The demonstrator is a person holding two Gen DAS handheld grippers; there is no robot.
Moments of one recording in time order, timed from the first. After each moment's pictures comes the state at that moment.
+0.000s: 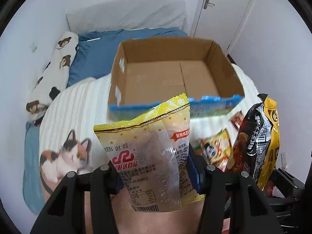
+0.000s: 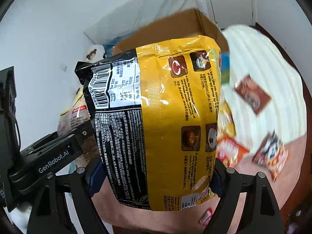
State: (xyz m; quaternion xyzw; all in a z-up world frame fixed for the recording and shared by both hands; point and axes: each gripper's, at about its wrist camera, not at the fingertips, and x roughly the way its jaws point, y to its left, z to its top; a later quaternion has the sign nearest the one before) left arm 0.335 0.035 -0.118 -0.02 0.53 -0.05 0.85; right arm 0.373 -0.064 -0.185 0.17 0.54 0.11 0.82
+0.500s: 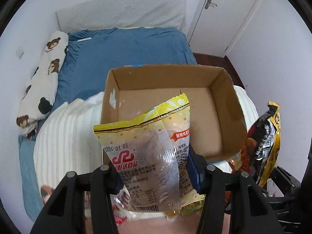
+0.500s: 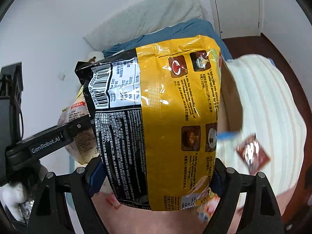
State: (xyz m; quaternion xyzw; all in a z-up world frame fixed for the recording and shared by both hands) left arm 0.484 0.040 -0.101 -0.04 0.56 -0.07 0.83; right arm 0.445 -0.155 -0.130 0.15 0.54 0.11 0.82
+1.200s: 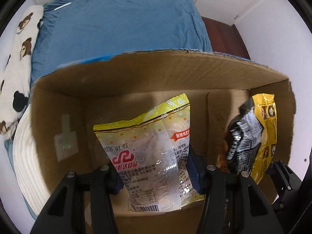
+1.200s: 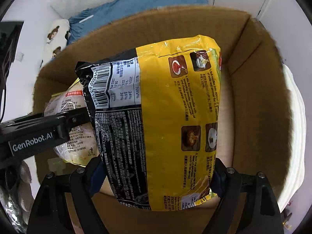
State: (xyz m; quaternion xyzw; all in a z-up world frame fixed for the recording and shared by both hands) left arm 0.644 0.016 -0.244 -0.05 0.69 -0.09 0.72; right arm 0.551 -0.212 -0.243 0.05 0.67 0.04 0.74
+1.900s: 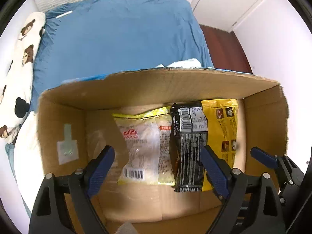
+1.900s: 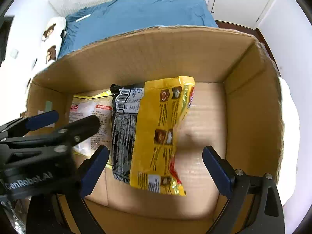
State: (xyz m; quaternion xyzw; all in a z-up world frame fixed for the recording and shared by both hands) left arm 0.635 0.023 -0.217 -0.05 0.65 -0.09 0.75; right arm 0.543 -0.260 -0.230 0.03 0.65 0.03 0.75
